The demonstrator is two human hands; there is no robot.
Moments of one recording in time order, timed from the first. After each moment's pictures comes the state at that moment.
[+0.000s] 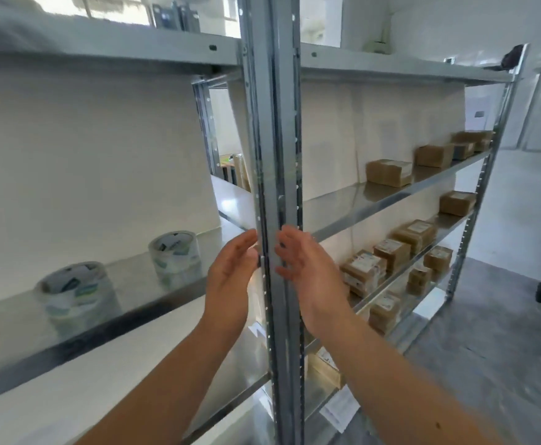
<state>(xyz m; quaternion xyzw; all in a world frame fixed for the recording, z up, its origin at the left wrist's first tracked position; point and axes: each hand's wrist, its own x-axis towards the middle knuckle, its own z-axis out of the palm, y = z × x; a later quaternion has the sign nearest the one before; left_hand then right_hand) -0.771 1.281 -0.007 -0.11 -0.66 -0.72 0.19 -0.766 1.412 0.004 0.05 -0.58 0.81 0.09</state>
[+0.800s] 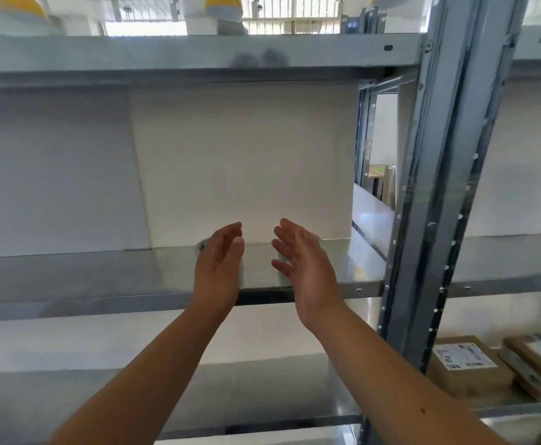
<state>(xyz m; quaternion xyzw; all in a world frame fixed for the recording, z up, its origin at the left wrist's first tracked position) -0.750 1.133 0.008 0.14 -0.74 -0.51 0.42 -0.816 1.261 0.017 0.25 -0.50 0.82 -0.12</state>
